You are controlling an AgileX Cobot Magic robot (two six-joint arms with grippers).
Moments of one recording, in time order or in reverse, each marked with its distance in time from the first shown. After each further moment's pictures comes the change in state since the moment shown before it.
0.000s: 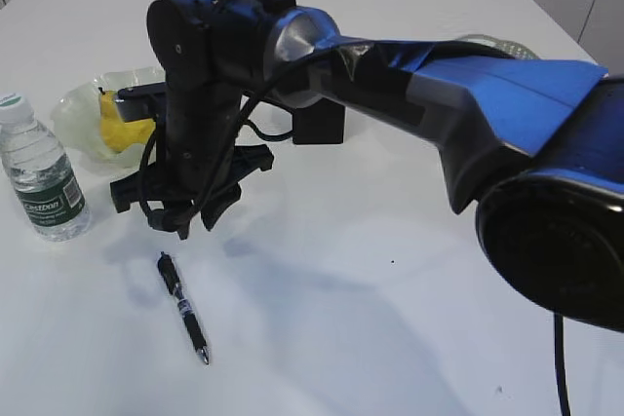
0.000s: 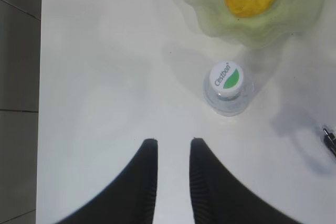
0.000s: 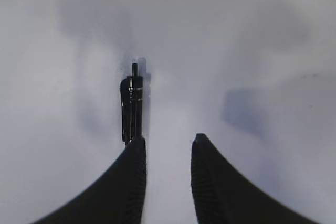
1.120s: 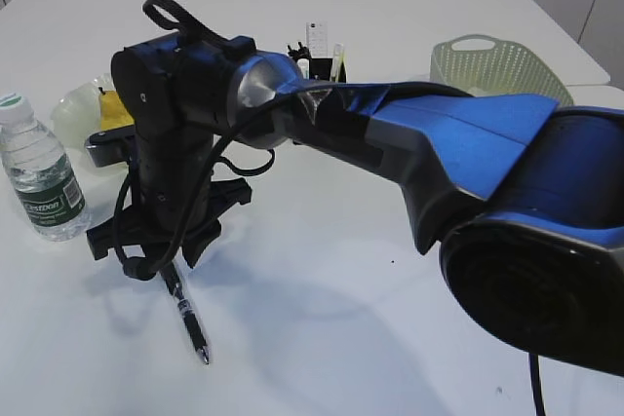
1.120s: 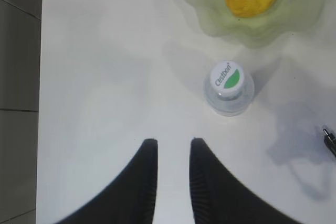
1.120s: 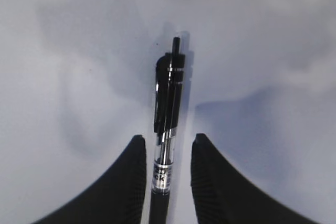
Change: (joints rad) left arm 0.000 0.000 0.000 0.000 0.000 -0.002; right arm 0.060 0.052 -0.001 0.003 0.000 -0.002
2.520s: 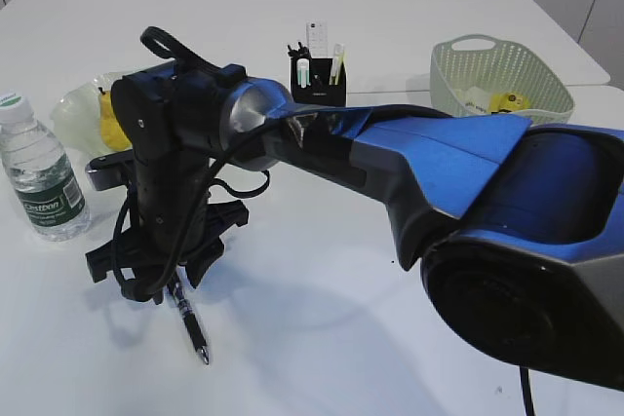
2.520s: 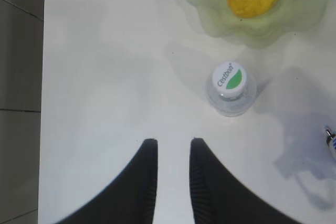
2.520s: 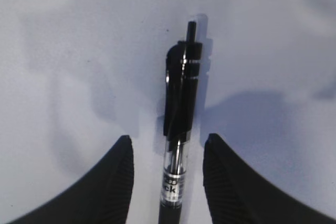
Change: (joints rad) left arm 0.000 0.000 0.000 0.004 0.000 0.000; right arm 0.008 0.045 -0.002 0.030 -0.002 0.000
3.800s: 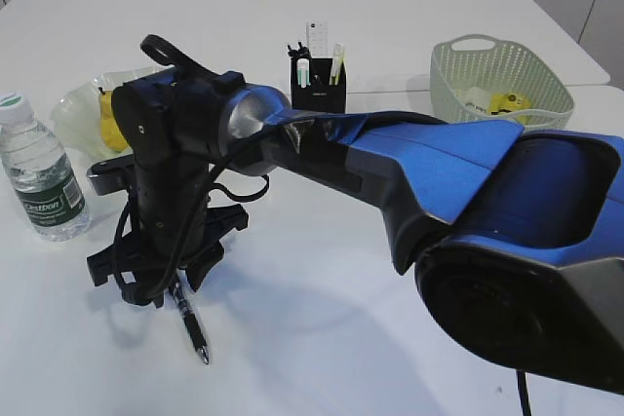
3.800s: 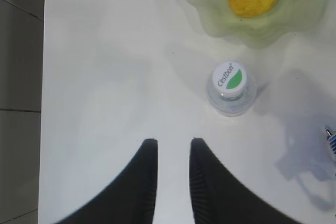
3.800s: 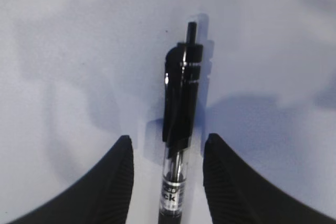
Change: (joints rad) left arm 0.000 0.000 0.000 0.001 0.000 0.000; right arm 0.000 0.016 -0.010 0.000 0.000 0.000
